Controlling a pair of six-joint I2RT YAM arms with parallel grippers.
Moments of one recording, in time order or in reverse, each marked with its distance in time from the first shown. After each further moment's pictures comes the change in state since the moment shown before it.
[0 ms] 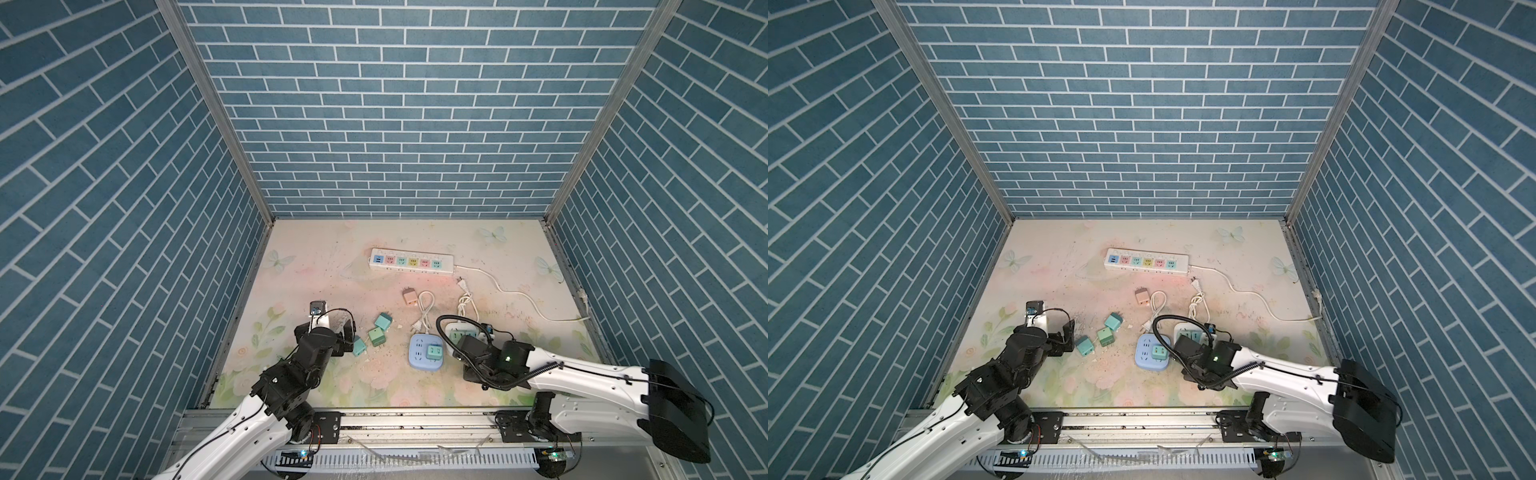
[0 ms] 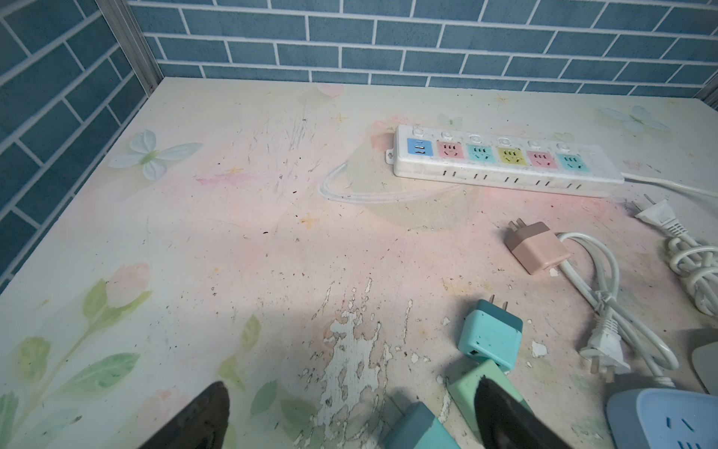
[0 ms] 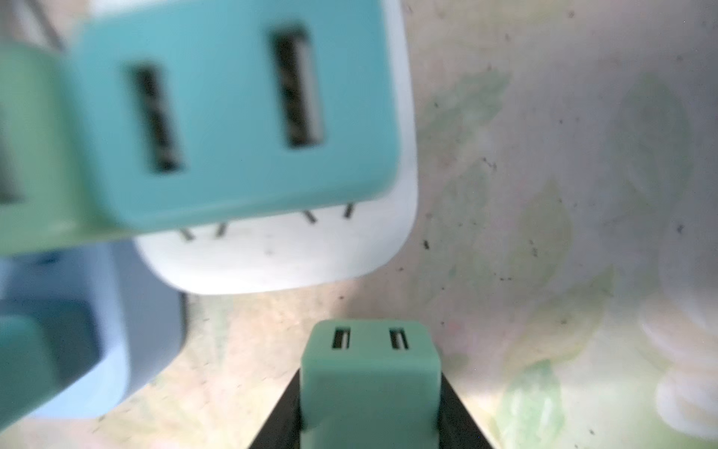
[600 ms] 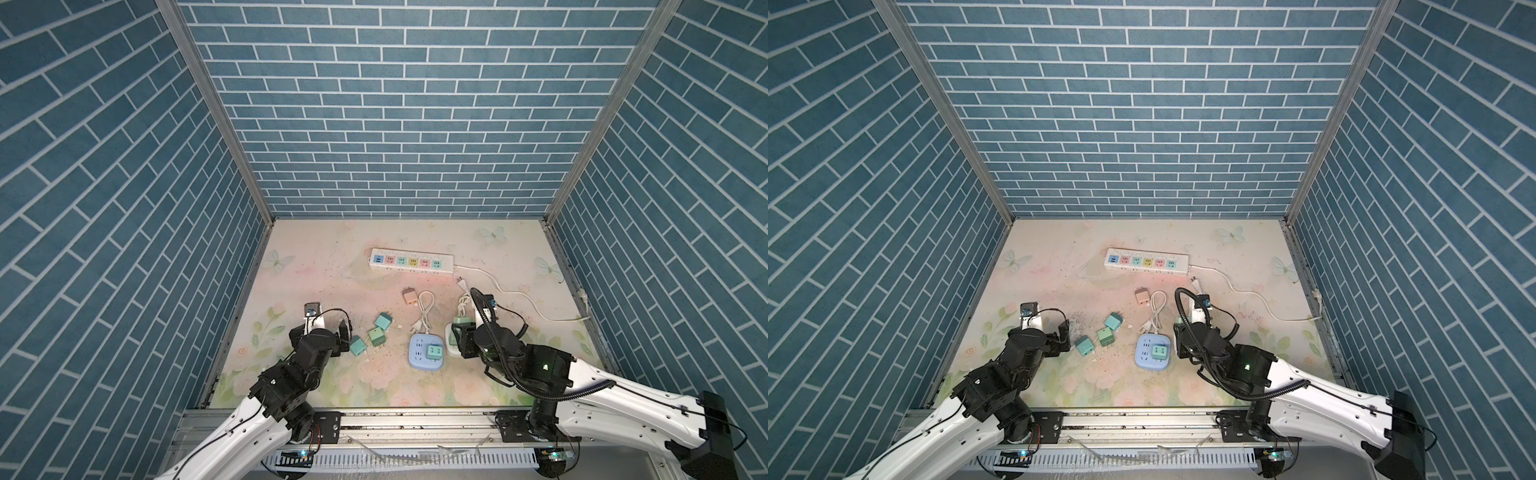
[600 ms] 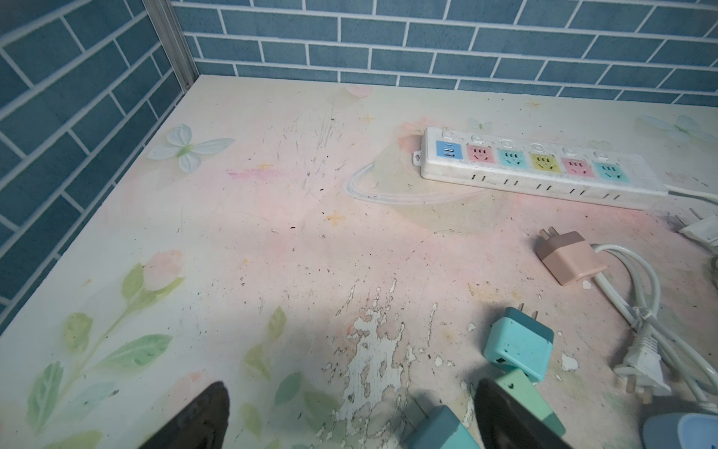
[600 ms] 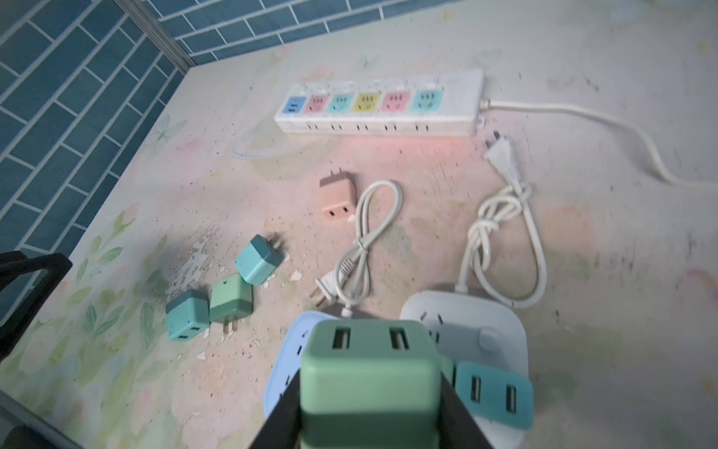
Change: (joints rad) left arm 0.000 -0.027 0.000 -0.057 -0.070 -0.041; right arm 0.012 -0.214 0.054 0.386 0.254 -0.497
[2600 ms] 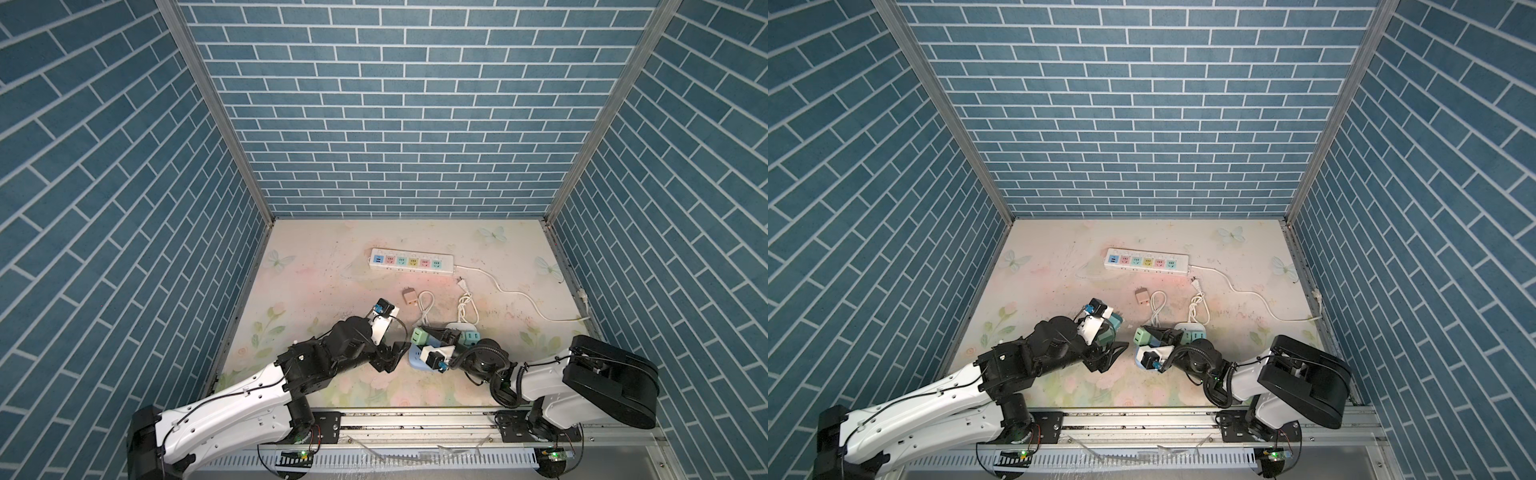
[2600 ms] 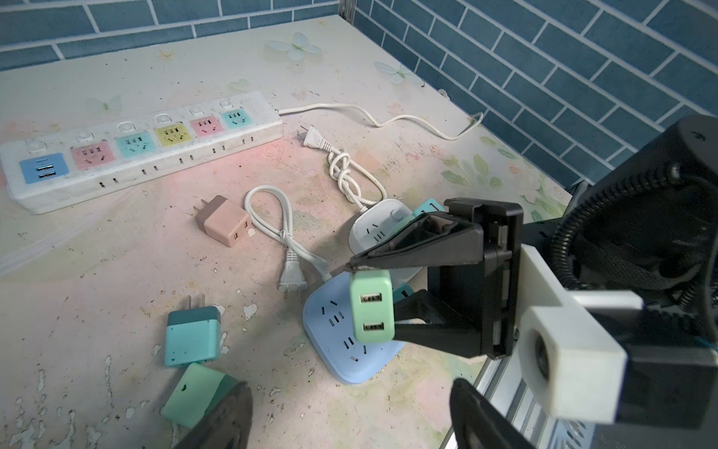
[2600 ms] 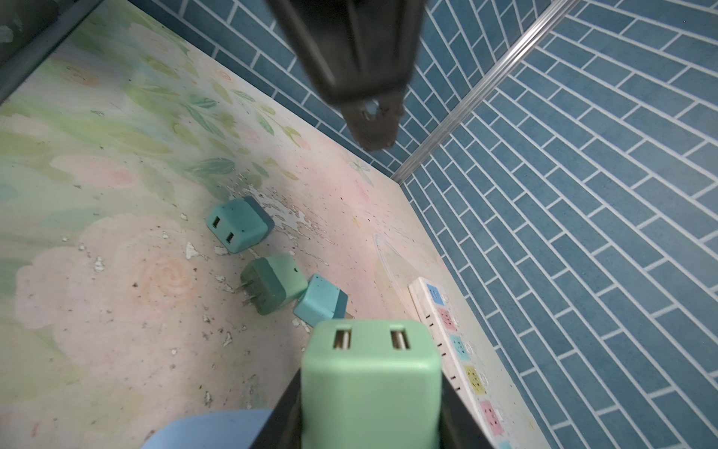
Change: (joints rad) left arm -0.338 0.371 0.288 0.153 0.532 0.131; right arm -0.053 0.585 -0.443 1.585 -0.525 -1.431
